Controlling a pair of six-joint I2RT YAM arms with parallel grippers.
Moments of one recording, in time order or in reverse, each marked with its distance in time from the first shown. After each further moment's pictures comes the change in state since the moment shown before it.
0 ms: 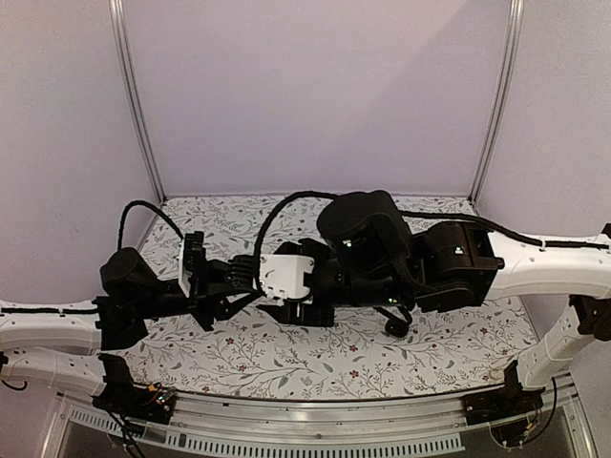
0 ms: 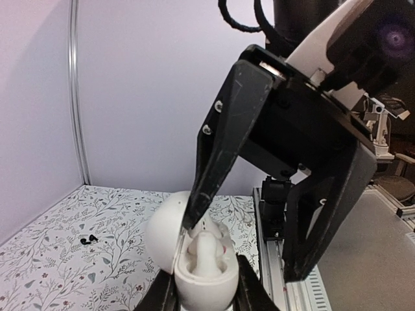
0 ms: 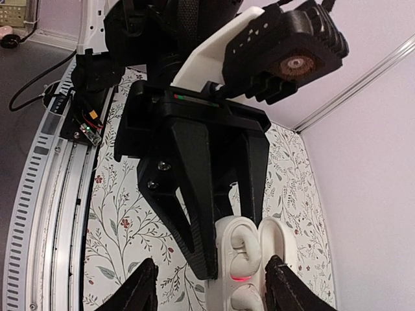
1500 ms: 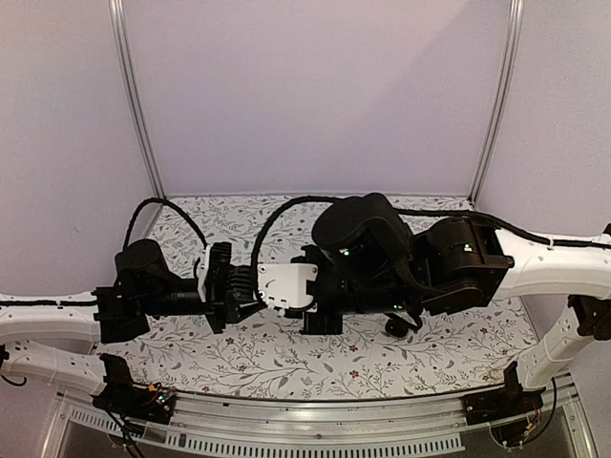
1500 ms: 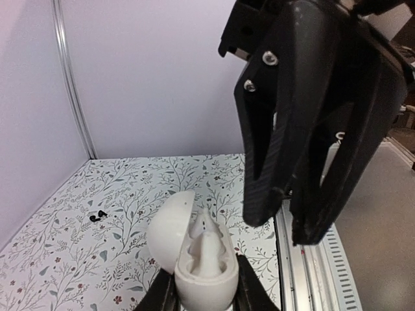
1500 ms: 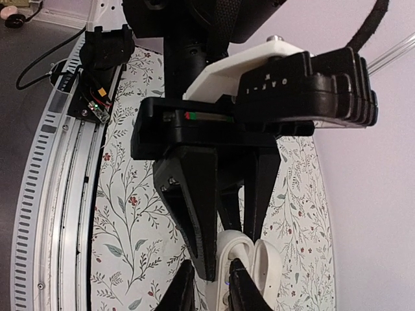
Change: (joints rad) left arm -0.044 0.033 0.100 -0.266 -0.040 0.187; right arm 0.037 0.010 0.066 -0.146 0.054 0.016
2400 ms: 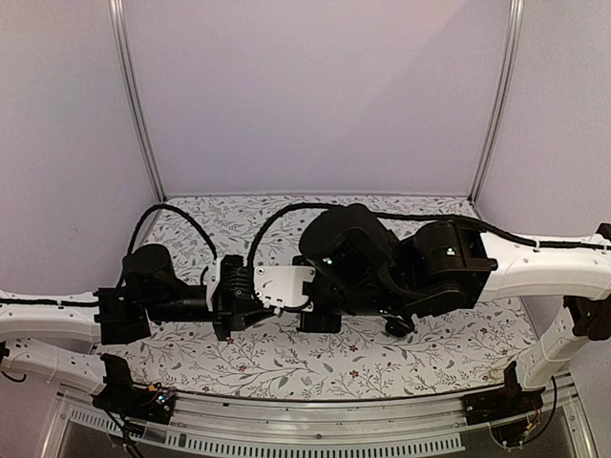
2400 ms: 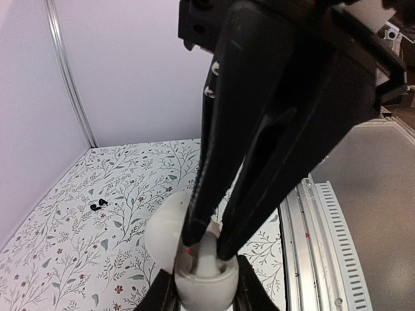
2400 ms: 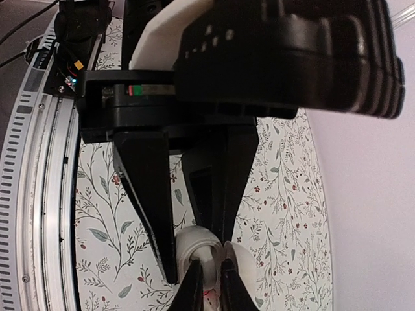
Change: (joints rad) left arm -0.055 0.014 0.014 -0.079 -0.061 0.073; right arm -0.019 0.036 -0.002 -0.042 0.080 0.033
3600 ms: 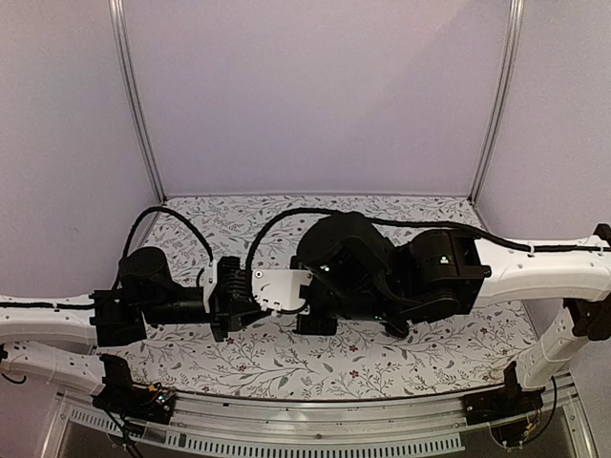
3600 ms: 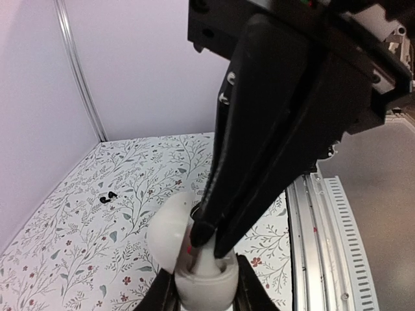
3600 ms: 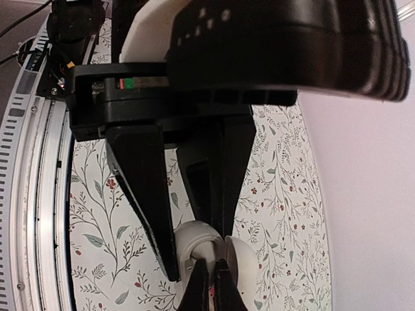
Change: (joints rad) left arm -0.010 -0.039 -0.014 -0.037 -0.049 0.013; right arm 0.002 0.006 -0.036 0.050 0.031 -0.003
